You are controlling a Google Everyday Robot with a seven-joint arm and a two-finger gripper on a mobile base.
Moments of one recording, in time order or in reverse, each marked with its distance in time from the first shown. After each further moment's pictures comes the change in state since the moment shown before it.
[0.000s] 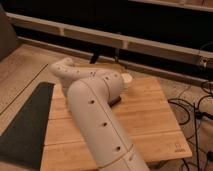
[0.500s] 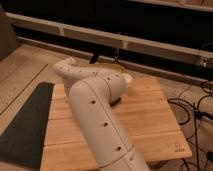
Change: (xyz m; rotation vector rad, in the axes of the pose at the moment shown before) arm 0.012 -0.004 0.004 -0.013 0.054 0.017
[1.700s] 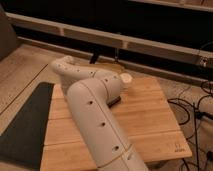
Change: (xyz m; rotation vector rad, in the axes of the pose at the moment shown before) arm -0.024 0.013 -0.040 -0.008 -0.107 -0.078
